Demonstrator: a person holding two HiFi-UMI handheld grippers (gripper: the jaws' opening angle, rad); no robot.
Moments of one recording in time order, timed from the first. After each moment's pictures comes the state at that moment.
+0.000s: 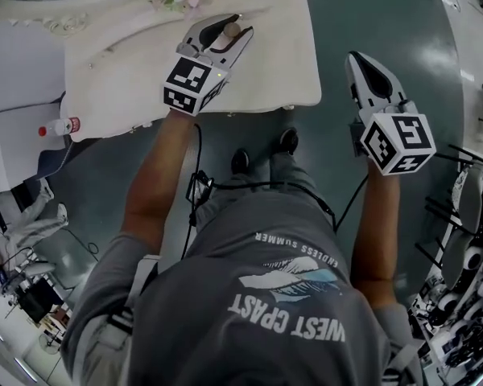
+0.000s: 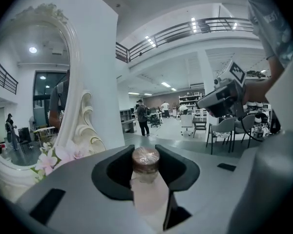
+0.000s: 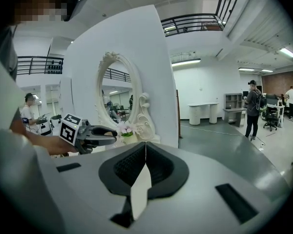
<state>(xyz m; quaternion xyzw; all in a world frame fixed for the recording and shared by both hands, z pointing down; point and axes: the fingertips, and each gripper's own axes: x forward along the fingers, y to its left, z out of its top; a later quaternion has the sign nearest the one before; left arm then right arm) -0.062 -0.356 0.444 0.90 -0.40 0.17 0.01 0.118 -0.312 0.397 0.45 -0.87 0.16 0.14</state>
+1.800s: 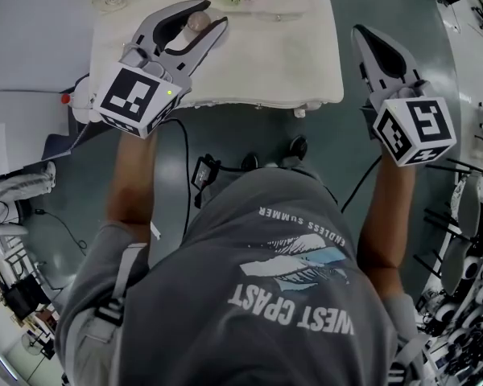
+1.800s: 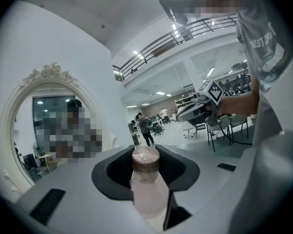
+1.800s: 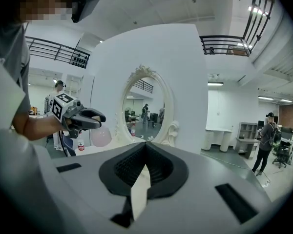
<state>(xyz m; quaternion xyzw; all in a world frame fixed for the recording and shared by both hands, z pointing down) -0.183 -0.245 0.278 0.90 -0.40 0.15 -0.10 0.005 -0.265 0.285 0.39 -0.91 0.02 0.12</state>
